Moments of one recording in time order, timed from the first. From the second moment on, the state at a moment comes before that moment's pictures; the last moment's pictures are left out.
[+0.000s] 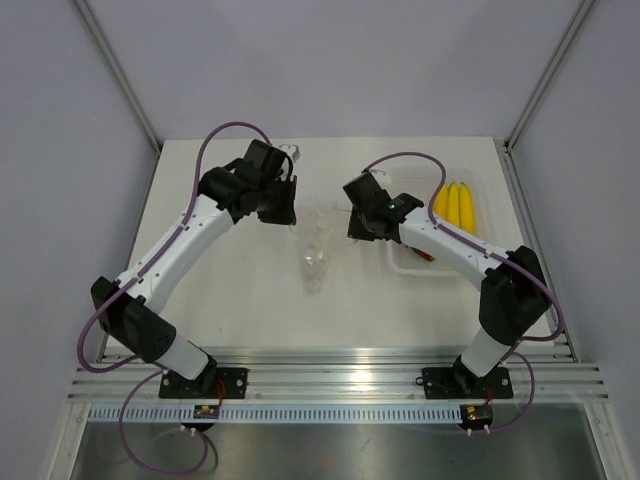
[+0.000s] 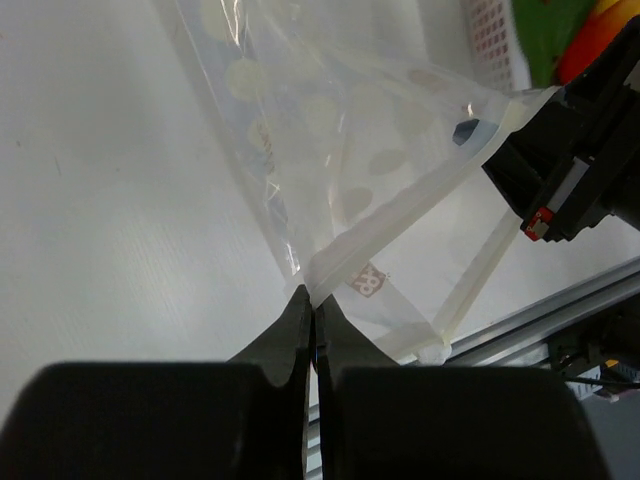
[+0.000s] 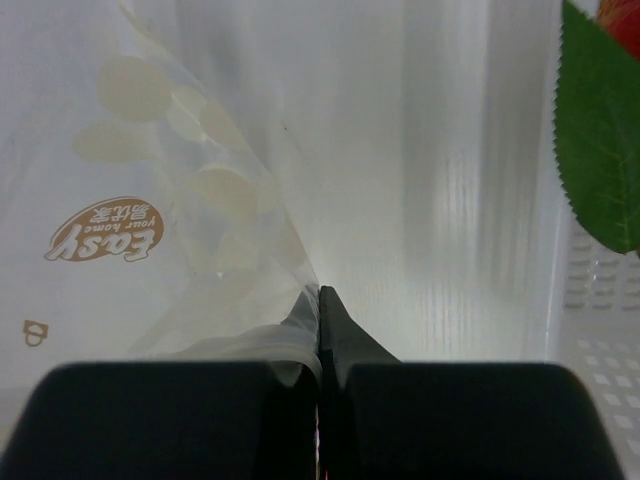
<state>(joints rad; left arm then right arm) -0.56 1.51 1.65 -0.99 0.04 -0.37 0.68 1.64 1.38 -0.63 0.28 0.72</state>
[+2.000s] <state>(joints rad) -0.66 1.80 1.74 -0.99 0.08 -0.43 0.38 1.41 1.27 -0.73 0.37 0.57</state>
